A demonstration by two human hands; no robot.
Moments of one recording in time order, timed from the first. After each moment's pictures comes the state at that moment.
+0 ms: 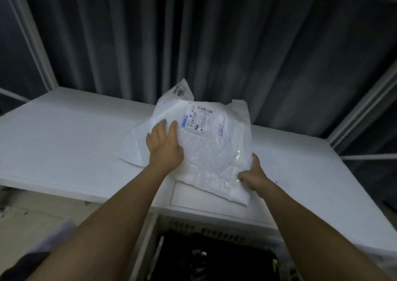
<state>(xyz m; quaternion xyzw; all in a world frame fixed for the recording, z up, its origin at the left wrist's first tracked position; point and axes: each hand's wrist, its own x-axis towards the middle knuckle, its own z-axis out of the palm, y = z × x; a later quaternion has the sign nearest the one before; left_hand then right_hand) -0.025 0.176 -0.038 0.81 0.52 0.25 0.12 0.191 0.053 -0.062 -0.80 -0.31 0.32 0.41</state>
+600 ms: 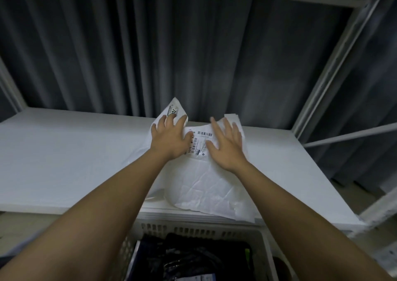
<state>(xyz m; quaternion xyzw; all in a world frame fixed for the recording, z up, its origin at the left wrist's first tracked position) 0.080 0.105 0.030 0.88 0.43 0.18 0.08 0.226 0.002 0.011 -0.80 -0.55 0.00 0.25</state>
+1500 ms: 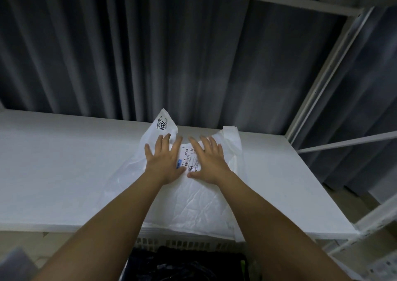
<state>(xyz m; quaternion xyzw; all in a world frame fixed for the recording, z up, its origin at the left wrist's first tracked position) 0.087 0.116 -0.023 0.90 0.42 0.08 0.01 0.226 0.043 -0.025 -0.79 -0.60 -0.01 0.08</state>
